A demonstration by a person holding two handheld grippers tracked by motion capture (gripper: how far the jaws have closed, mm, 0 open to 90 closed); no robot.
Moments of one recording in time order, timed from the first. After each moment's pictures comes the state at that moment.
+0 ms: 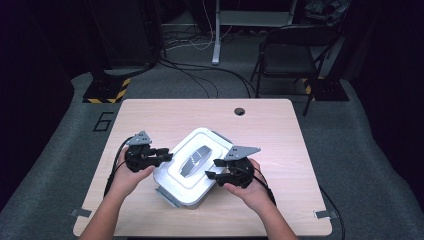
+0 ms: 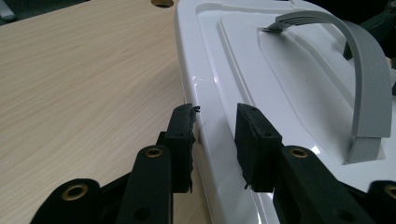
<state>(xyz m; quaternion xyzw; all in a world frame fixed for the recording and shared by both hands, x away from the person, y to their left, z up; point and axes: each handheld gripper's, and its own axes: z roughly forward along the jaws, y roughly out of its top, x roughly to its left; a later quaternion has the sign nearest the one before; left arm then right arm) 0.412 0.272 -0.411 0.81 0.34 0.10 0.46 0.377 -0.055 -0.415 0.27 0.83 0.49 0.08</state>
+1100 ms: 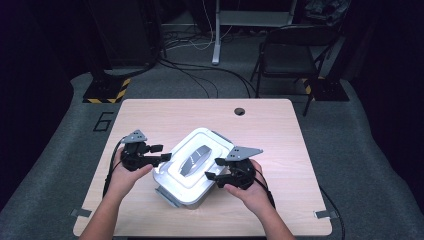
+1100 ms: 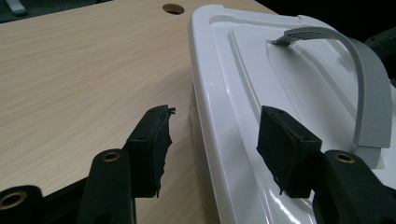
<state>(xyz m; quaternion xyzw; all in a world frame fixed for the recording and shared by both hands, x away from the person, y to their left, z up) 0.411 0.281 -0.406 0.79 0.37 0.10 0.47 0.369 -0.057 -0.407 0.27 0.82 0.50 0.09</state>
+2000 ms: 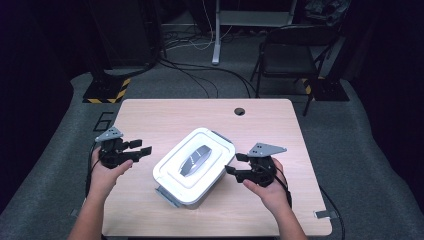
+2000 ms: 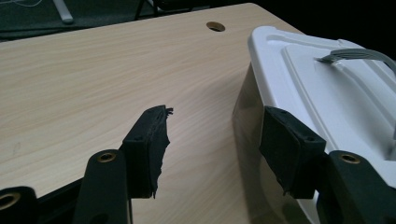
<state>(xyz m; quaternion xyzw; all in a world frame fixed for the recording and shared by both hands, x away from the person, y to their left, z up) 0.411 0.337 -0.401 0.76 0.42 0.14 0.48 0.370 -0.108 -0.400 0.33 0.80 0.49 0.13</state>
